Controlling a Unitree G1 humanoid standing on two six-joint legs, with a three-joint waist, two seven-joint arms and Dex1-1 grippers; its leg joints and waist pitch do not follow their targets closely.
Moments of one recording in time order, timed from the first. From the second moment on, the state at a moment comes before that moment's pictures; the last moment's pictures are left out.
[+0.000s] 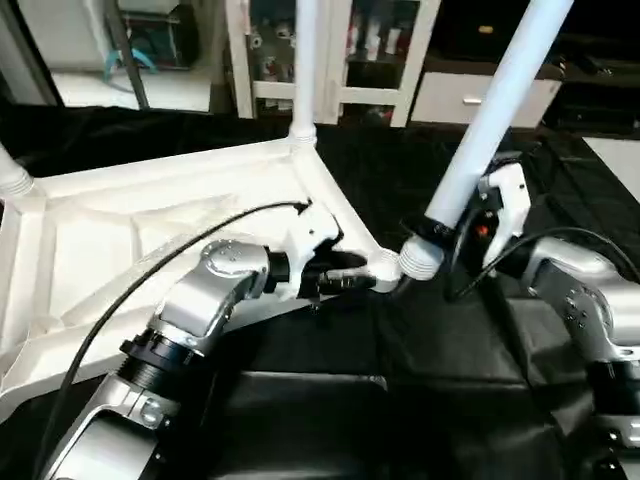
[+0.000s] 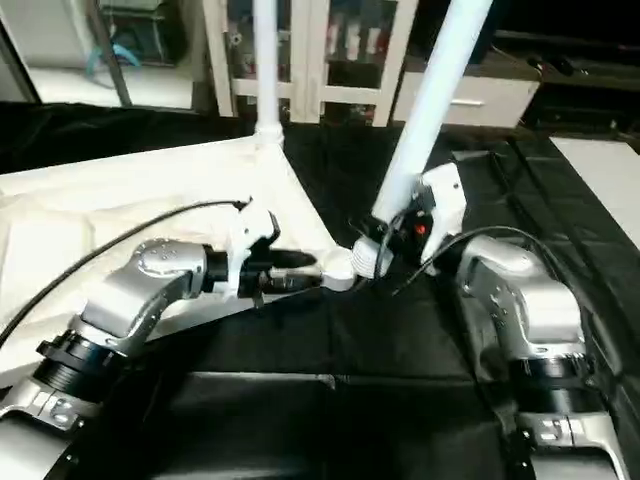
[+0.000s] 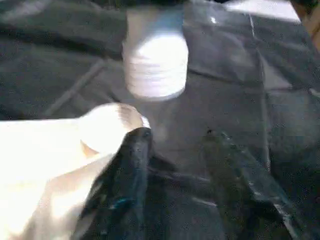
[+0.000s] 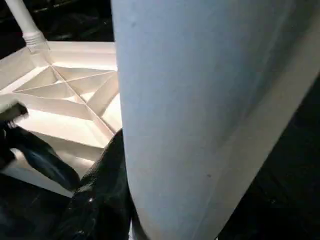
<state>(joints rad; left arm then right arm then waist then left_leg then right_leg) -0.58 0.30 -0.35 0.25 -0.20 0.43 -0.96 -0.46 -0.46 -0.04 0.12 0.44 0.59 0.72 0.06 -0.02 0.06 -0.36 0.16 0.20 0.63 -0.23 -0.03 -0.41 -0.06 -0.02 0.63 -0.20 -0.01</state>
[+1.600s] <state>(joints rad) -0.63 0.33 -0.36 0.44 -0.04 0.46 -0.92 -0.52 -0.48 0.01 0.12 0.38 0.58 0.77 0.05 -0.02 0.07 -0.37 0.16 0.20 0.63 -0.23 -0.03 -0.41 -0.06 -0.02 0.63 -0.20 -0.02</state>
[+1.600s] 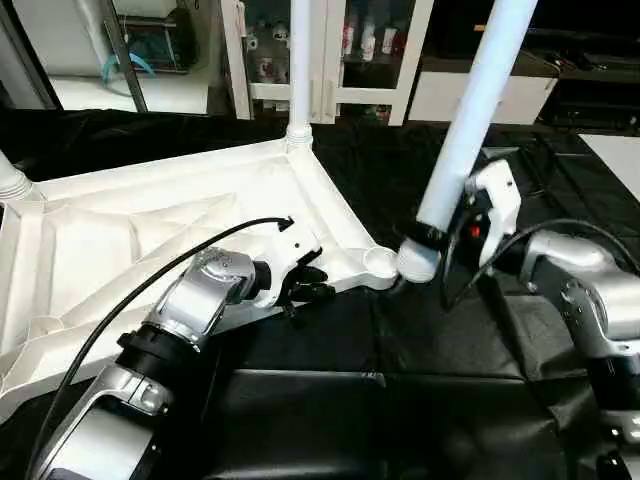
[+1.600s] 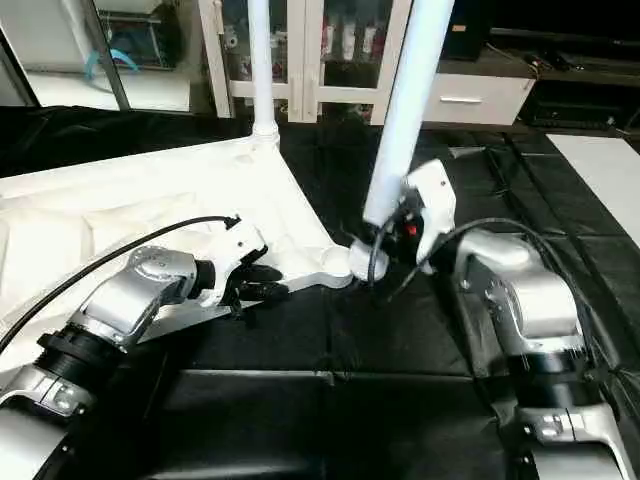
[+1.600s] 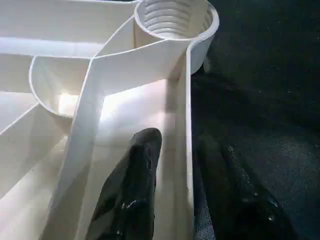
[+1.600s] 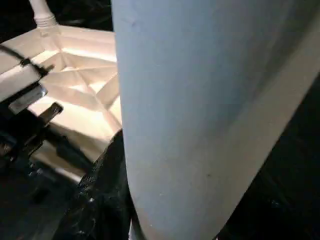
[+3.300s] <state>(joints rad) -0.57 0.35 -0.38 0.33 -0.01 0.46 -0.98 -0.58 -0.33 0.03 0.40 0.33 0.46 0.78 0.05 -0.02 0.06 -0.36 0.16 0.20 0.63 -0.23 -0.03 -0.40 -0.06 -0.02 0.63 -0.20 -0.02</state>
